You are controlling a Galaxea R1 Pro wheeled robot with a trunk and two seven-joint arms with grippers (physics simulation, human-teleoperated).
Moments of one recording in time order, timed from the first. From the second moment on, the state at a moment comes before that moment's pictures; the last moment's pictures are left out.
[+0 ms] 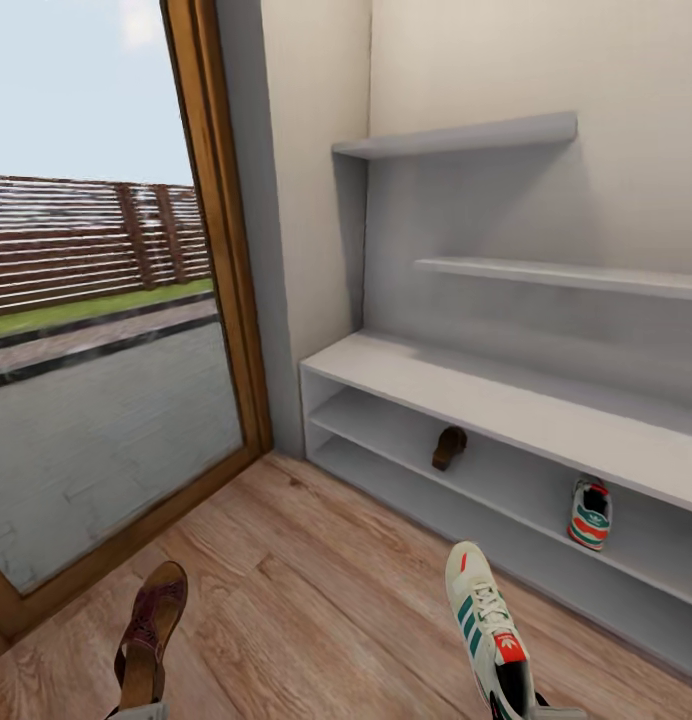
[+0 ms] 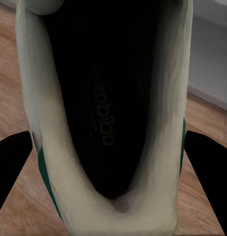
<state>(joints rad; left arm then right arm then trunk) -0.23 0.13 0.17 -0.23 0.08 -0.64 -0.13 -0.10 -0.08 -0.01 -0.50 0.00 -0.56 -0.05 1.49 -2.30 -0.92</state>
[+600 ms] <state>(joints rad) -0.23 0.13 0.17 -0.23 0.08 -0.64 -0.13 -0.10 -0.08 -0.01 -0.50 0.00 -0.56 -0.05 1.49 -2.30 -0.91</state>
